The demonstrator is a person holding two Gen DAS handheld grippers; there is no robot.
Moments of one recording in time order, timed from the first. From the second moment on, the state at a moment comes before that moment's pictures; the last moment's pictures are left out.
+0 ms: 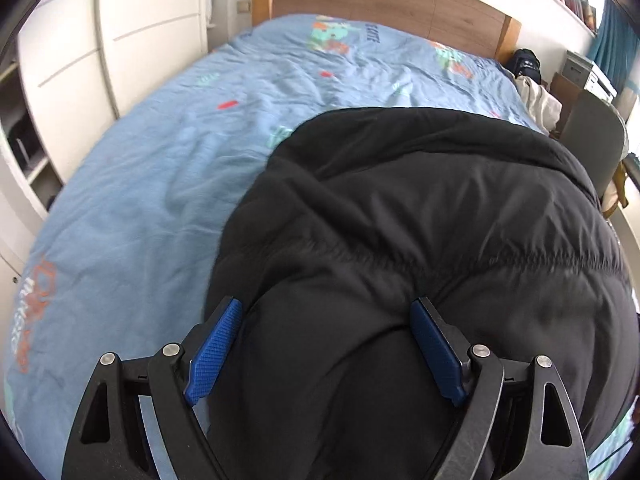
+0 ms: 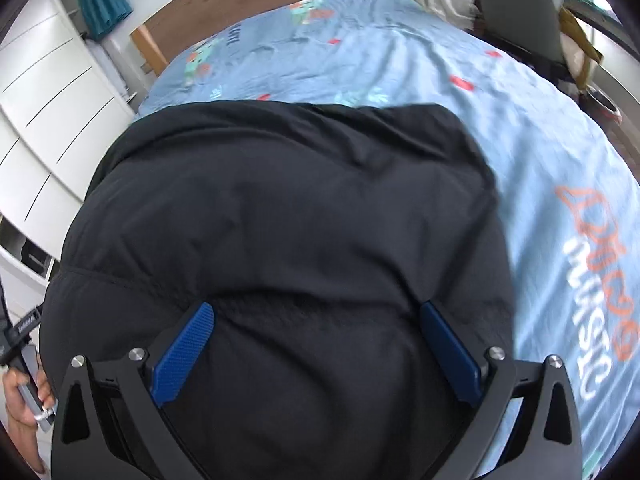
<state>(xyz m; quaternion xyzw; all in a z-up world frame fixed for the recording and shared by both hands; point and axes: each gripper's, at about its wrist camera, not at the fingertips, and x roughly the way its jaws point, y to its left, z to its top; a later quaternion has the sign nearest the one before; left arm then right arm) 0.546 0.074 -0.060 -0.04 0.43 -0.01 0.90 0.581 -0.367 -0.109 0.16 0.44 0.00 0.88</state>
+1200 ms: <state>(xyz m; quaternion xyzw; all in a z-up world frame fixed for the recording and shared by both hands) 0.486 0.070 -0.063 -0.01 0.38 0.00 0.93 0.503 -0.318 -0.101 0.11 0.43 0.01 0.89</state>
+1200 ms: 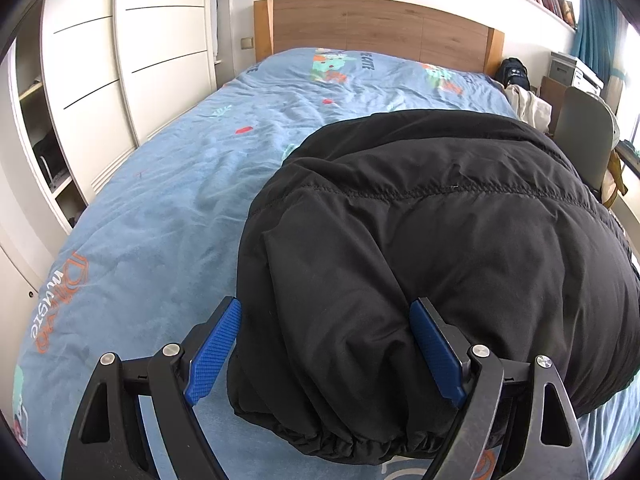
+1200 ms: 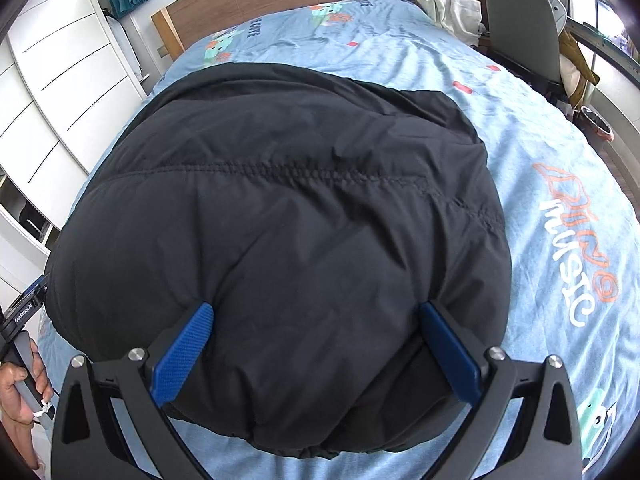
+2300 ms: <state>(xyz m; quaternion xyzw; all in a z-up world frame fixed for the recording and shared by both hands) 0.431 0.083 -0.028 -0.05 0.38 -0.04 0.92 0.420 -0.387 -0.078 0.18 0.41 -0.02 0.89</state>
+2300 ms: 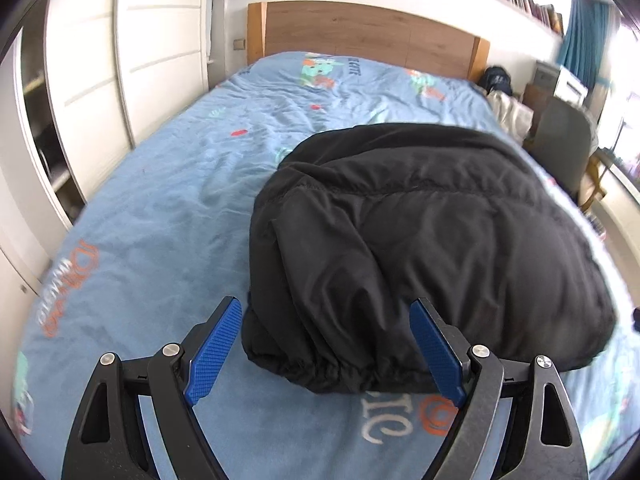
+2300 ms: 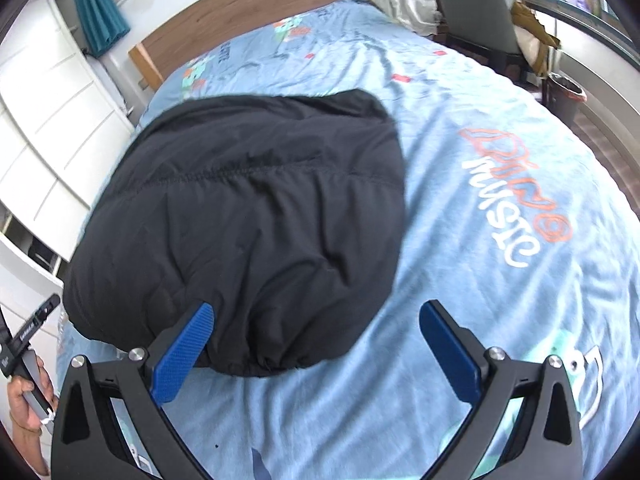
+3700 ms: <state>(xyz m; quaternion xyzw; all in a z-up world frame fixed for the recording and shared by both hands) 0.557 0.135 -0.156 -0.42 0.49 -0.24 0.73 0.556 -0.392 -0.210 0.46 0.44 0.15 0.76</state>
